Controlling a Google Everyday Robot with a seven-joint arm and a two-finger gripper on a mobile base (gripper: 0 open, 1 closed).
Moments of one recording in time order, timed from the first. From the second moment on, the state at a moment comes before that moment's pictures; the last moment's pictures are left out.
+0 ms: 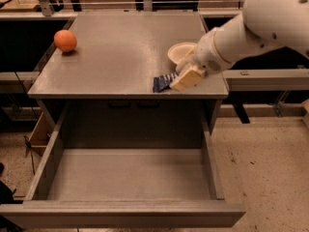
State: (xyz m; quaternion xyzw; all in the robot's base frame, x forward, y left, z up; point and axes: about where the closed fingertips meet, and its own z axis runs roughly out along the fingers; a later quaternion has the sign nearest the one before) arm 0.599 -0.079 0.896 -0.58 0.73 0.08 0.36
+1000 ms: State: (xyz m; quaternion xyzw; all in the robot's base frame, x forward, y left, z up) arm 0.713 0.035 0.891 -0.60 0.68 0.07 0.41
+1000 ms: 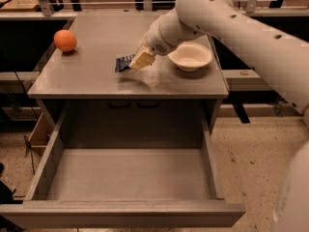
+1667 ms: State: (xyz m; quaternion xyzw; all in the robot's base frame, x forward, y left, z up) arm 0.739 0.076 0.856 -0.58 0.68 0.12 0.44
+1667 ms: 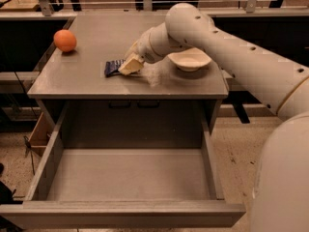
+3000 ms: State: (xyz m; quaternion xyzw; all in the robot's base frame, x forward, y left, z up) arm 0.727 0.094 0.841 -0.58 0.67 0.16 0.43
